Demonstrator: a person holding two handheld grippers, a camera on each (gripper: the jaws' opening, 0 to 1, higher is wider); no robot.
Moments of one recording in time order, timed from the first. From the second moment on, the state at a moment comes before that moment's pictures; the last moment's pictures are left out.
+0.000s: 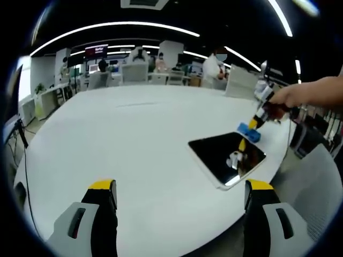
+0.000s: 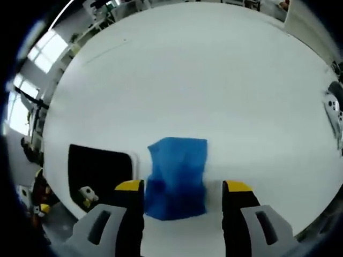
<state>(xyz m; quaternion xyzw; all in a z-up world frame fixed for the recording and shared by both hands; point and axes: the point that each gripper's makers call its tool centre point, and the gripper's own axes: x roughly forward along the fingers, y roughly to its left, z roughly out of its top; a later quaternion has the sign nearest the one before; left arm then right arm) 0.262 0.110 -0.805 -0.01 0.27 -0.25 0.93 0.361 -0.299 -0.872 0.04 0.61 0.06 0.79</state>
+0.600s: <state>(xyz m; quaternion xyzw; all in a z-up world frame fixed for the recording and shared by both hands) 0.262 0.111 -0.806 -0.01 0.27 -0.25 0.93 0.359 -0.284 -0.885 0.01 0.58 0.07 0.81</state>
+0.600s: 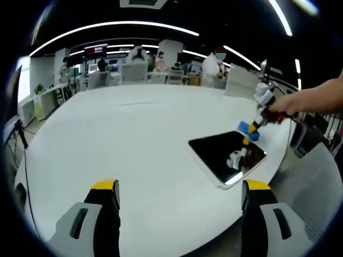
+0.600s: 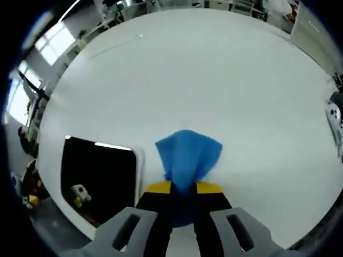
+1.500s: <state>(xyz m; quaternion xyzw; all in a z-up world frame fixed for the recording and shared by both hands) 0.261 0.104 -0.812 0.02 0.28 -0.27 0.92 0.363 -0.272 -0.867 0.14 0.61 0.03 0.78</state>
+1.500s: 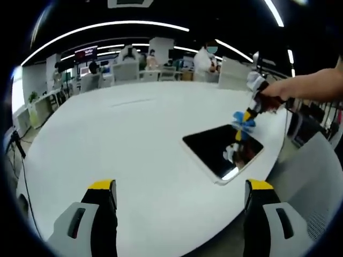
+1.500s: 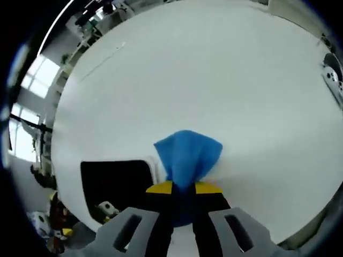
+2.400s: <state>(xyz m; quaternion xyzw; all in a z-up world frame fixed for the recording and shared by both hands) 0.260 0.105 -0.812 0.01 0.28 -0.27 0.92 0.361 -0.220 -0.869 0.10 0.62 0.05 0.77</state>
